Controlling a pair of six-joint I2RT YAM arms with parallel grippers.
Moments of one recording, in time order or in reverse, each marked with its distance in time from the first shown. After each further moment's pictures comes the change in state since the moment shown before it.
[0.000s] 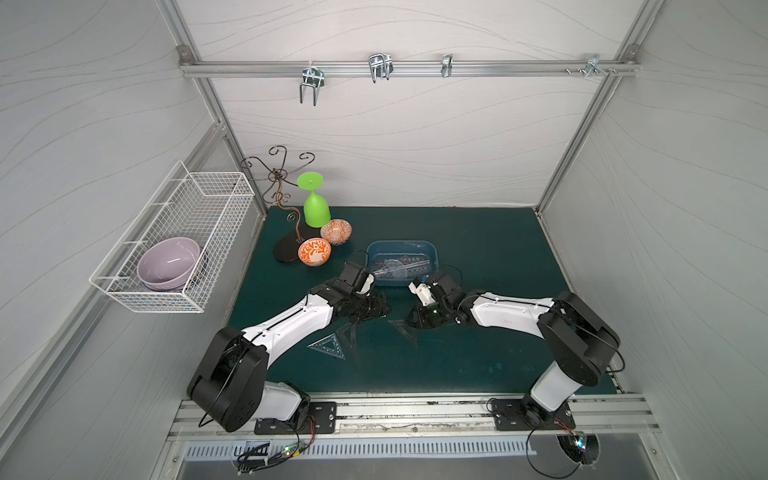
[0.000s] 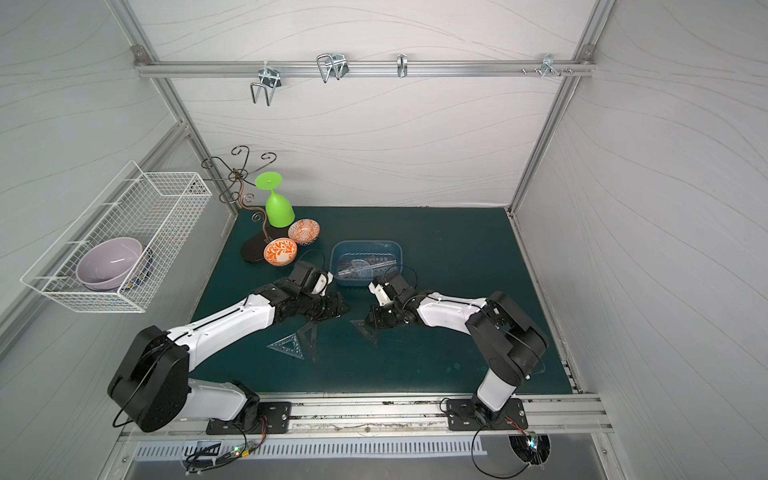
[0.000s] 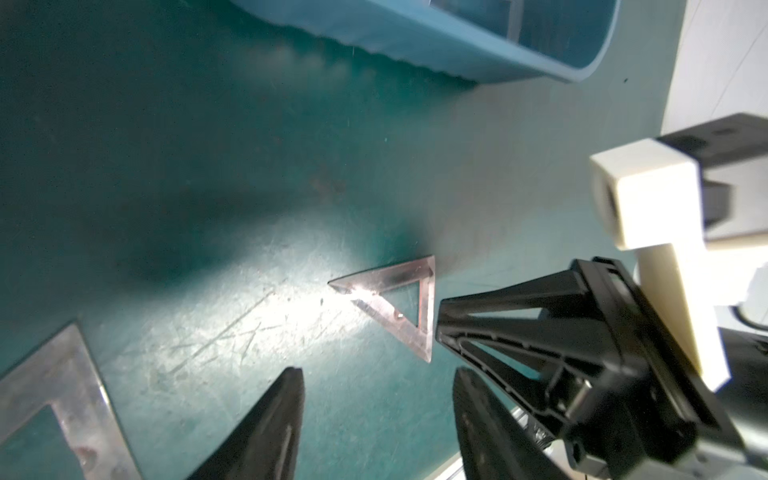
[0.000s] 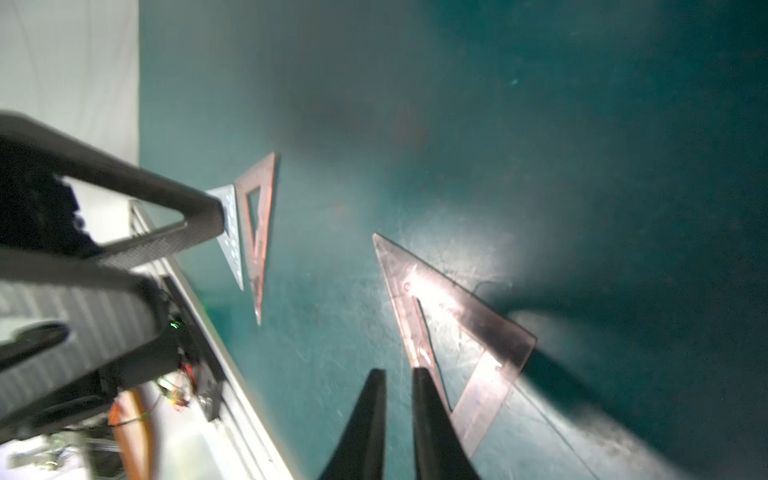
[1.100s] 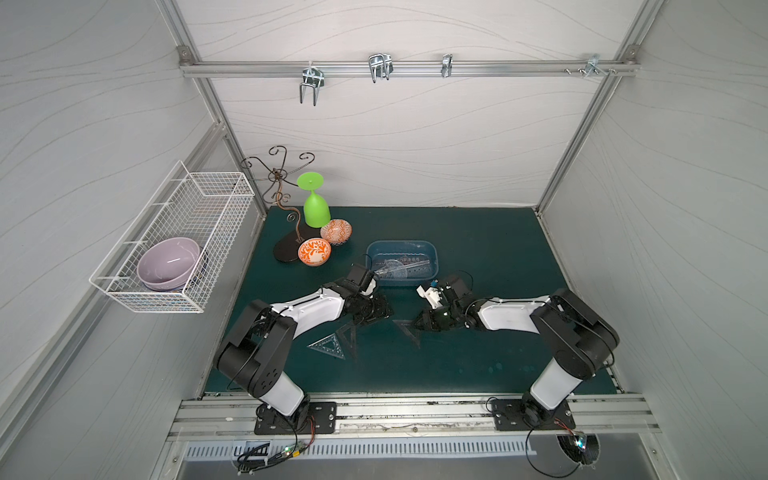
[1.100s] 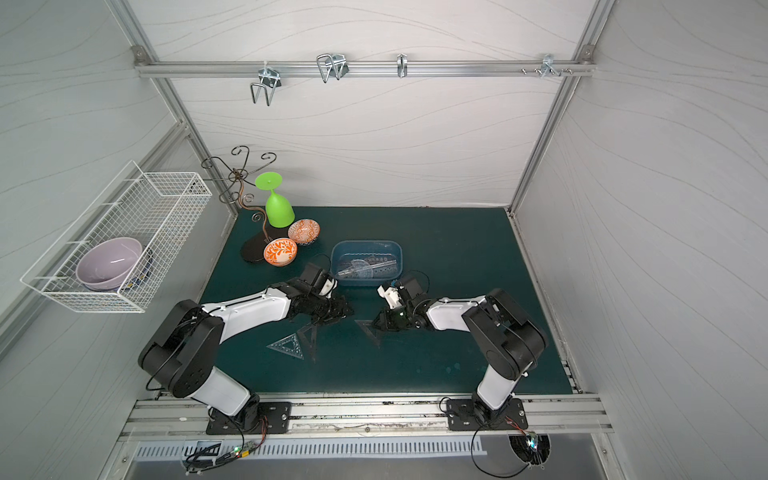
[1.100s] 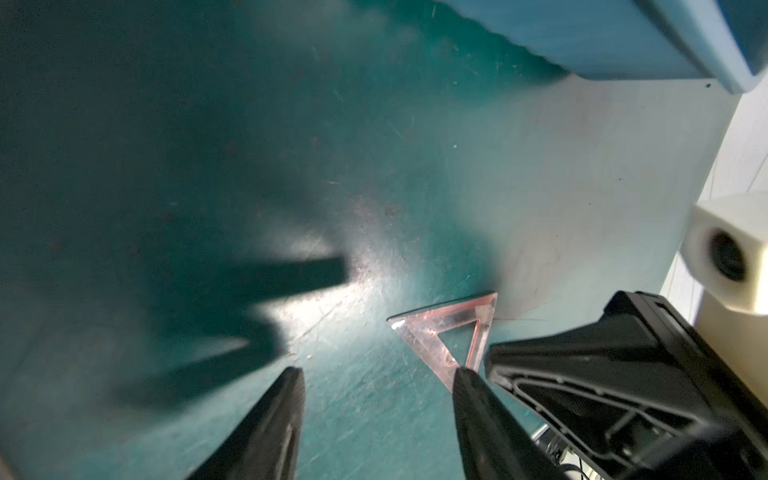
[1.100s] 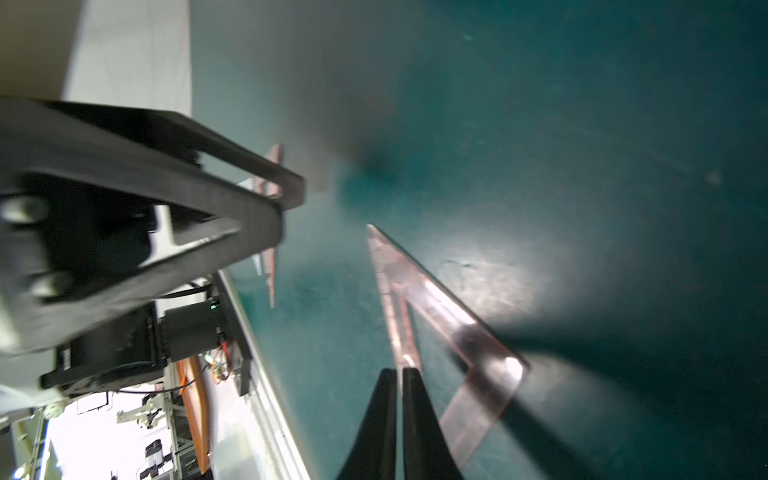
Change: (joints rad) left arm 0.014 0.192 0.005 0.079 0.040 -0.035; right arm -0.087 -0.001 -0.140 0.188 -0.178 0.010
